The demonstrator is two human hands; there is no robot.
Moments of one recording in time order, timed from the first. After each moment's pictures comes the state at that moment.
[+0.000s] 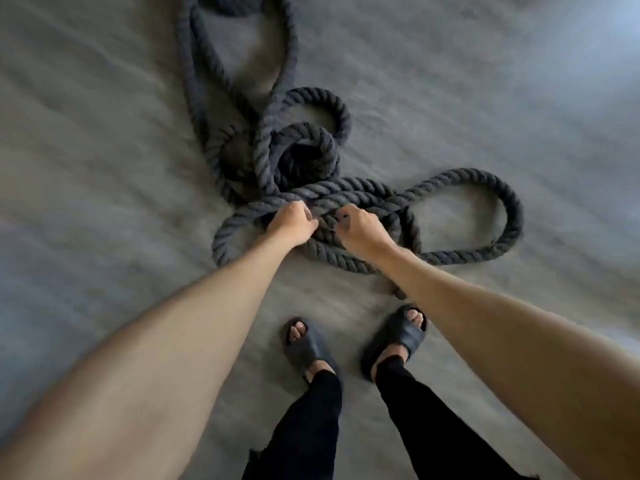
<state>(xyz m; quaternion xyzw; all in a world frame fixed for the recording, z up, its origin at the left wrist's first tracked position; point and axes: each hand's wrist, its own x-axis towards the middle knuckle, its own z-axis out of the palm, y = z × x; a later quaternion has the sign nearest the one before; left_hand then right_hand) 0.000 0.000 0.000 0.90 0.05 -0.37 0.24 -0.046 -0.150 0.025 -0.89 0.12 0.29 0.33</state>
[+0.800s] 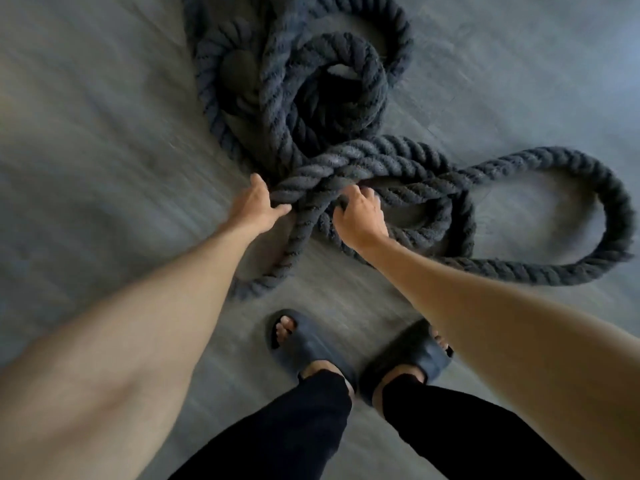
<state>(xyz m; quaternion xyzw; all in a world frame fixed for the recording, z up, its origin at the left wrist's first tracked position) -0.011 0.071 -0.201 0.91 0.18 -0.32 0.19 -0.035 -0.123 -0.184 -0.90 0.11 0.32 0.28</state>
